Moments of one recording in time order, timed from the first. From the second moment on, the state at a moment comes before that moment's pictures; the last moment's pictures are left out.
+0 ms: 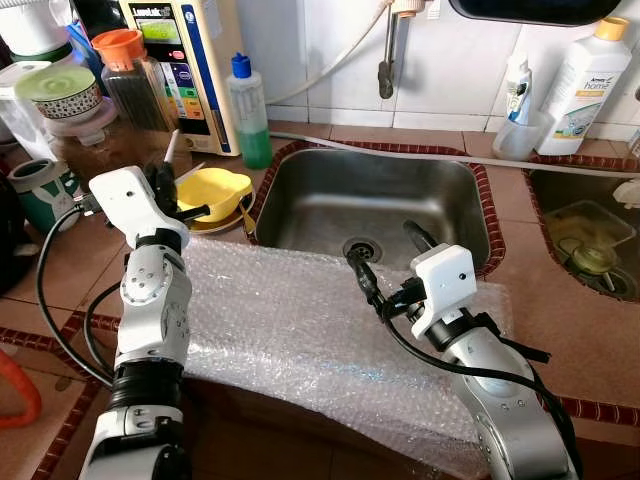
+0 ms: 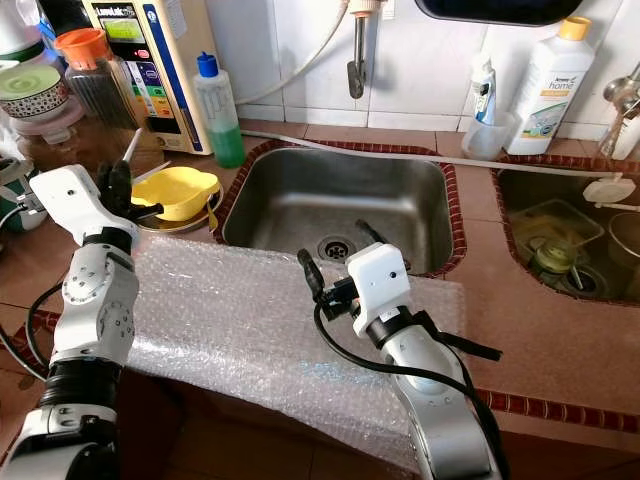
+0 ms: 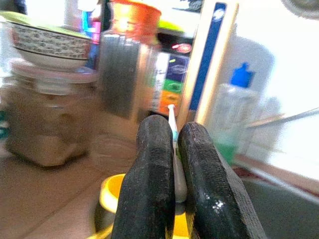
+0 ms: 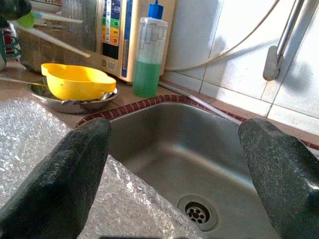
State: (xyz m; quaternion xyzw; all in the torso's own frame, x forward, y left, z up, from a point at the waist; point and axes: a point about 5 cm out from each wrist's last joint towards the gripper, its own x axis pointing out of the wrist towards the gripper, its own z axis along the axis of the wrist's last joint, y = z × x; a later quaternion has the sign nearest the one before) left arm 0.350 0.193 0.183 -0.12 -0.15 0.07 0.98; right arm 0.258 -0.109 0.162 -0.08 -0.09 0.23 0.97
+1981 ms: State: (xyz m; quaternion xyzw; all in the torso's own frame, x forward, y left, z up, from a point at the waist) left arm 0.312 0.061 0.199 -0.38 -0.03 -0.33 0.86; right arm 0.318 -0.096 0.188 0.47 0.00 0.21 0.86
